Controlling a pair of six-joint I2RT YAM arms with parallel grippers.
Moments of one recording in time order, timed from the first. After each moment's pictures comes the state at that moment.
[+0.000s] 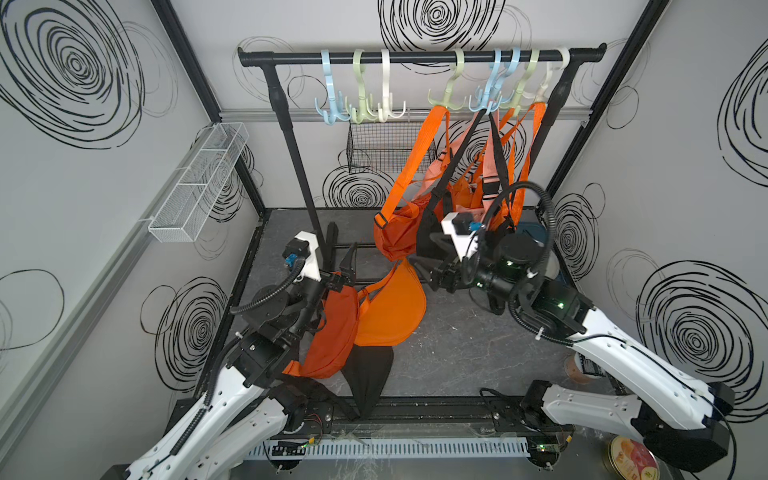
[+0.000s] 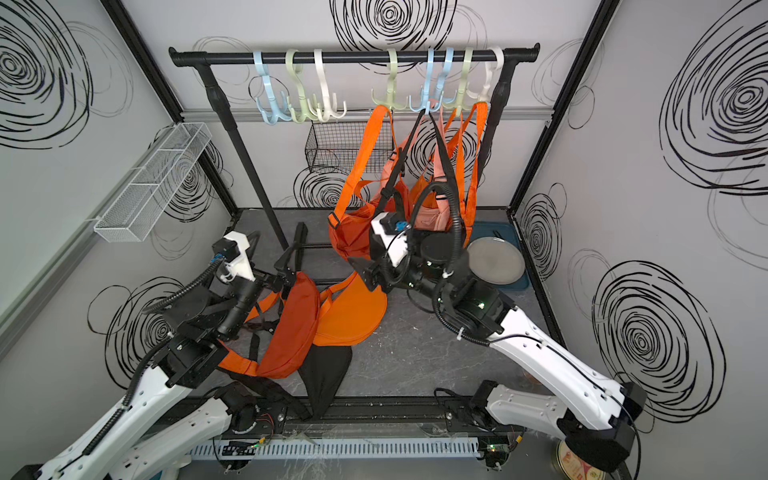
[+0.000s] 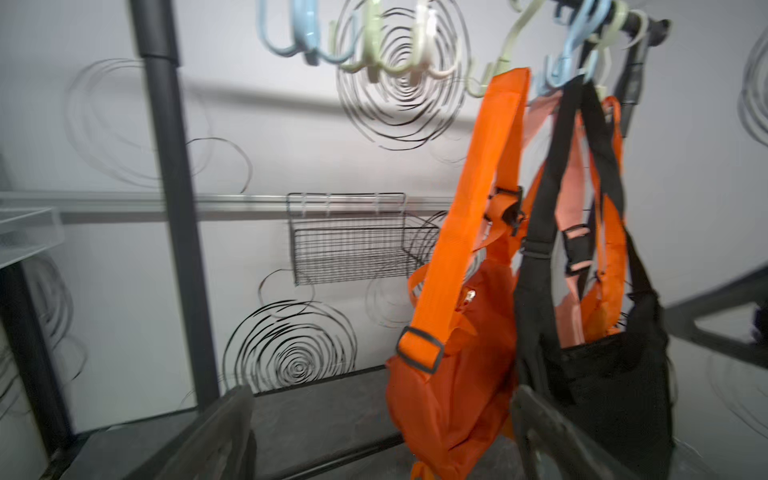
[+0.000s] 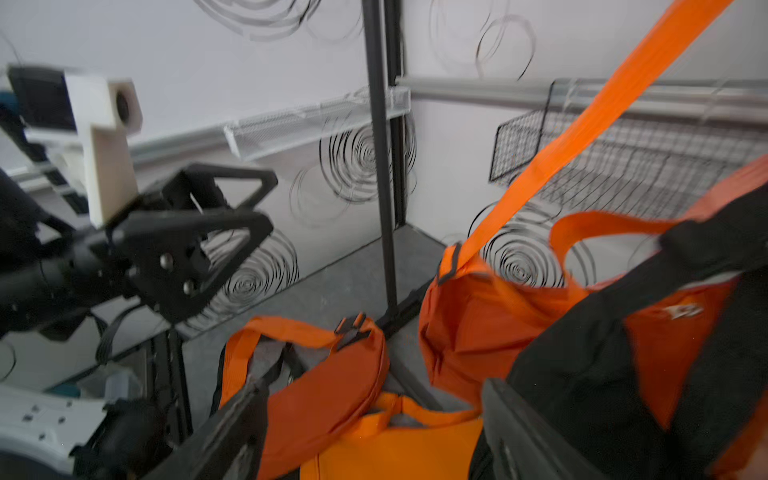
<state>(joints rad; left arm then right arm) -0.57 0.61 0.71 0.10 -0.31 -0.03 0.94 1.11 1.18 -0.29 -0.08 0.03</state>
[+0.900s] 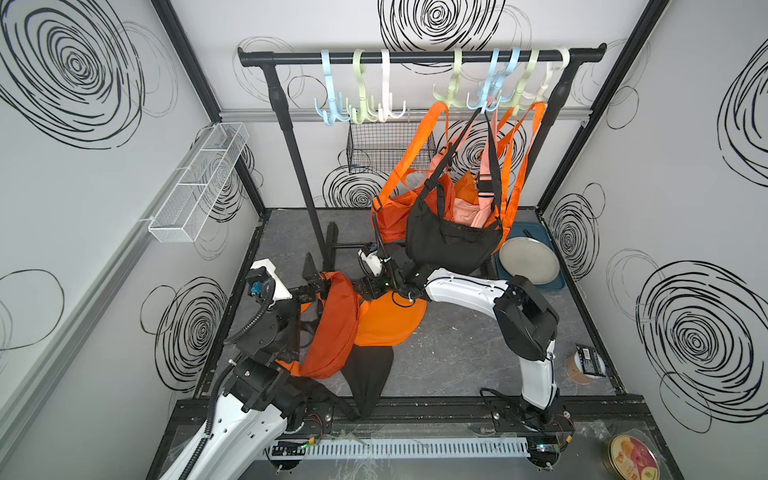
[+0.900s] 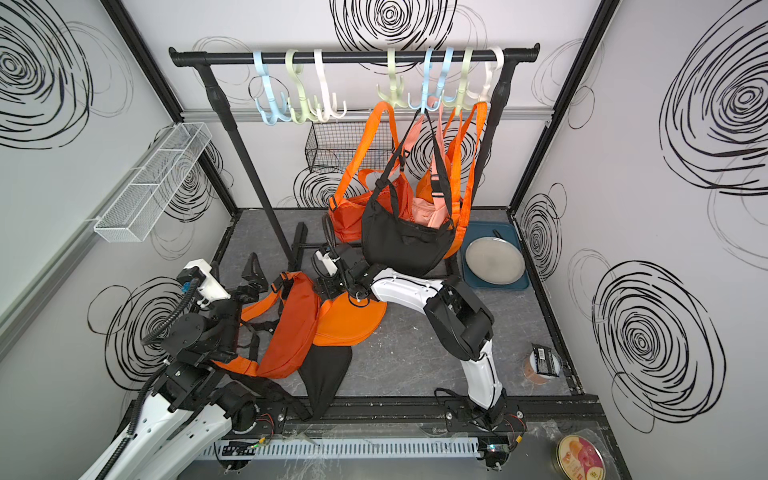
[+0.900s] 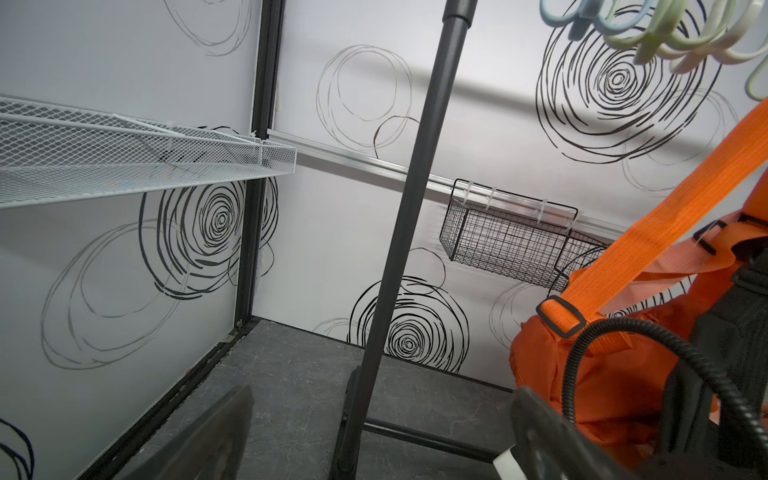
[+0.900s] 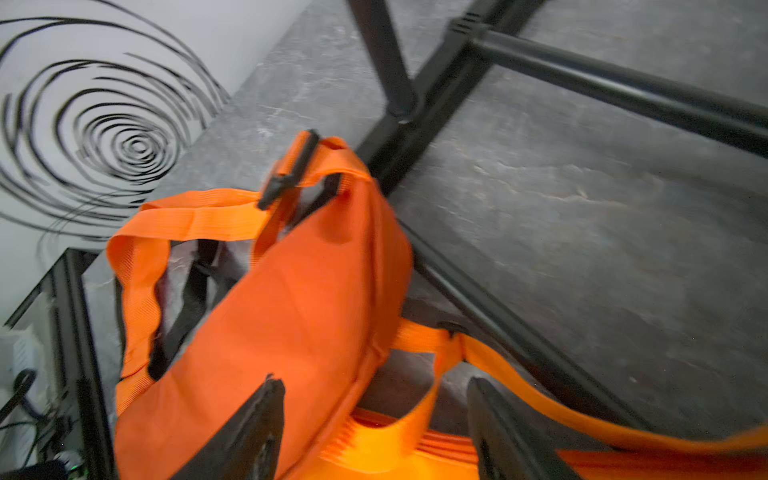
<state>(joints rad) -0.48 0.44 0.54 0.10 -0.65 -0.15 0.93 2.00 1.47 -0.14 -0.22 0.23</state>
